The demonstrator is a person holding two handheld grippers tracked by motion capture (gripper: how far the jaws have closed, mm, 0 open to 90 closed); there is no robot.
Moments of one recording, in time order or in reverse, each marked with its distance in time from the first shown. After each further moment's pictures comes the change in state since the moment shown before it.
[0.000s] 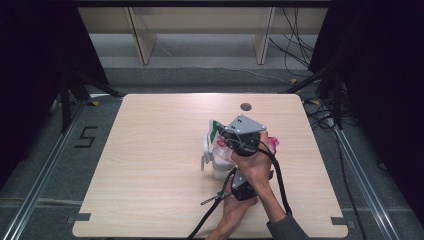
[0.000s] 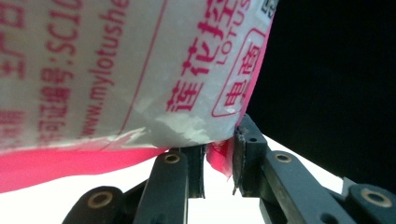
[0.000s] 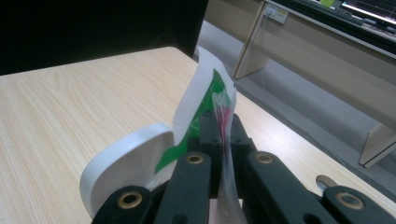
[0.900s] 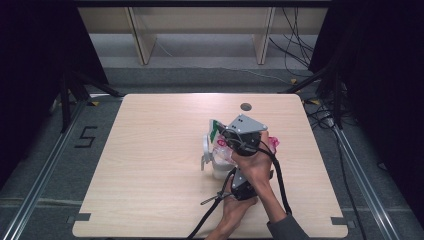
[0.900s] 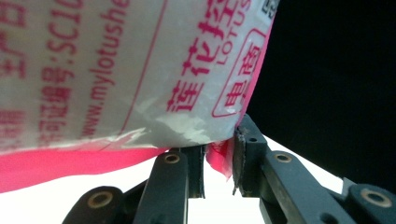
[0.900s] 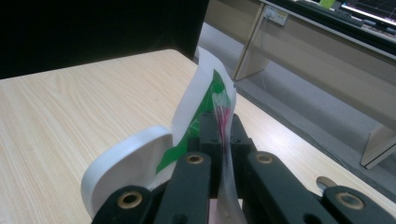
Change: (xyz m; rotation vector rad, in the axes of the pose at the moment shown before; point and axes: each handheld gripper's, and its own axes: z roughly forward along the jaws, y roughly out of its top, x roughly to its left) left arm 0.000 0.000 0.000 -0.003 -0.004 -0.009; right arm -0.001 0.001 0.000 -0.009 0.008 -0.005
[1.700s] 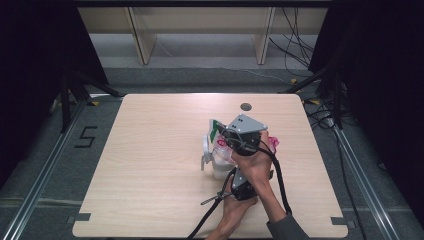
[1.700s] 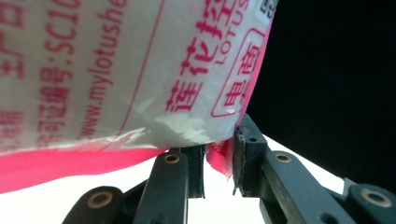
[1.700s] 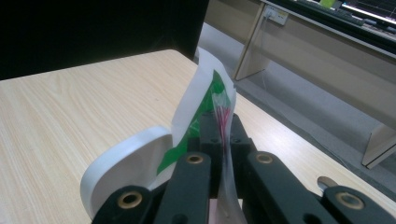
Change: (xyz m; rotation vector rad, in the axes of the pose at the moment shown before) left arm 0.000 0.000 0.000 -0.003 0.000 0.004; right arm -0.002 0.000 0.001 -0.016 -0.013 -0.016
